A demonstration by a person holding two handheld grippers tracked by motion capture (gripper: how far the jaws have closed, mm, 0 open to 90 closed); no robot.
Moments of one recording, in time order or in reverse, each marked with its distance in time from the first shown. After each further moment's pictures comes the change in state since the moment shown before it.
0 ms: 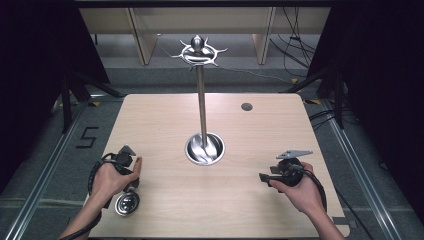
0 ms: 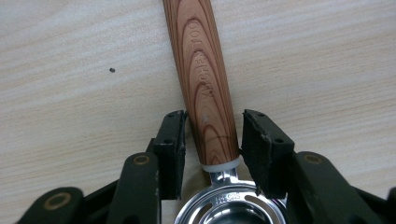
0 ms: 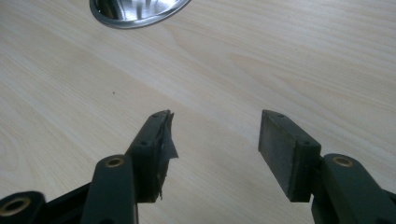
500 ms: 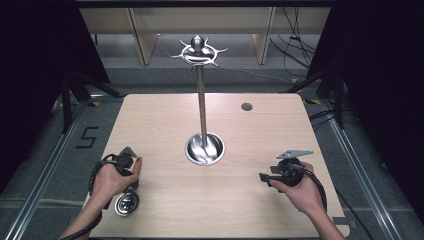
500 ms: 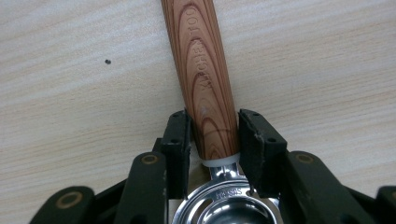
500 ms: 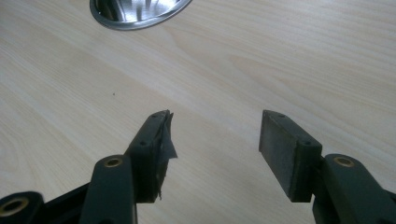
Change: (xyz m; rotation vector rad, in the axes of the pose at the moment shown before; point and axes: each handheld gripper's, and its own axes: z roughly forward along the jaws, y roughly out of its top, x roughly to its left) left arm 0.000 0.000 0.002 0.026 0.022 0.046; right arm 0.003 0.001 -0.003 0.009 0.001 0.036
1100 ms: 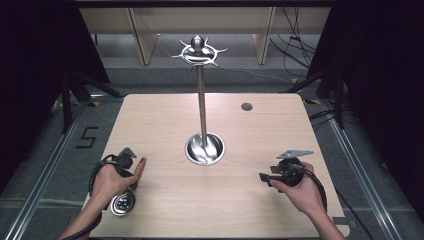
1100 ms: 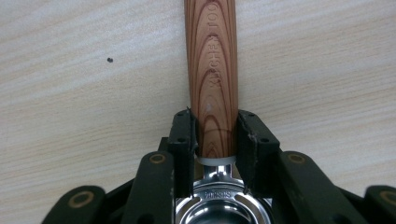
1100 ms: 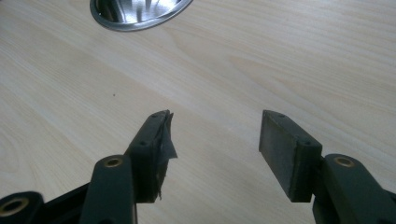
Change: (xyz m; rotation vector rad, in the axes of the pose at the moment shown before) left arm -0.004 -0.004 0.001 -0.015 -0.008 -0.057; right arm -0.001 0.000 0.001 -0.035 0.008 -0.015
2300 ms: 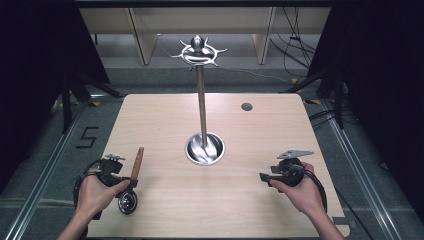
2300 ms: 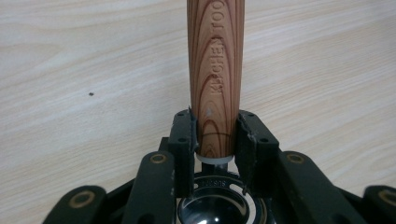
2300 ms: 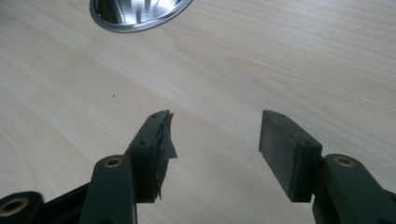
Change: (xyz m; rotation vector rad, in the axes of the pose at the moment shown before) left arm 0.009 -0.039 -0.038 -0.306 -0.204 0.116; right arm 0.001 -0.001 -0.001 0.008 -0.006 0.024
